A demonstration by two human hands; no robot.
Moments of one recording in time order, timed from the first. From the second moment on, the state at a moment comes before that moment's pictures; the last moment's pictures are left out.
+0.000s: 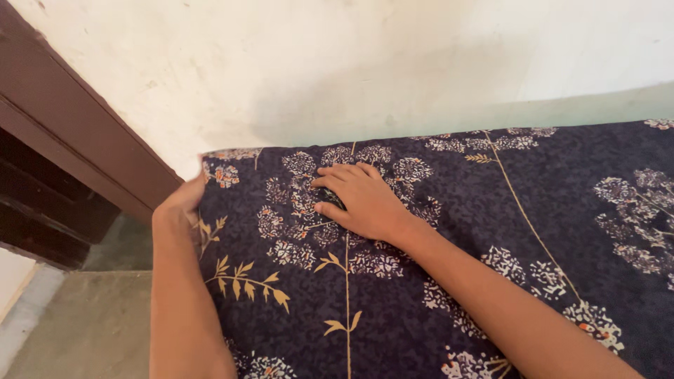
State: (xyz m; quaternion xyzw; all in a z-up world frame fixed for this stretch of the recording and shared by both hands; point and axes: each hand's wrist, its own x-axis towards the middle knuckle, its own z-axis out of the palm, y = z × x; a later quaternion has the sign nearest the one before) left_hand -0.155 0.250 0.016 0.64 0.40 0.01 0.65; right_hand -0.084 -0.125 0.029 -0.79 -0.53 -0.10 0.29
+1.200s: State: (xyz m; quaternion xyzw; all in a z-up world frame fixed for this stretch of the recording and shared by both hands) left_hand -0.090 0.281 0.010 0.68 0.34 0.38 0.53; right_hand -0.081 -0.125 0.028 -0.79 -0.52 -0.11 0.29
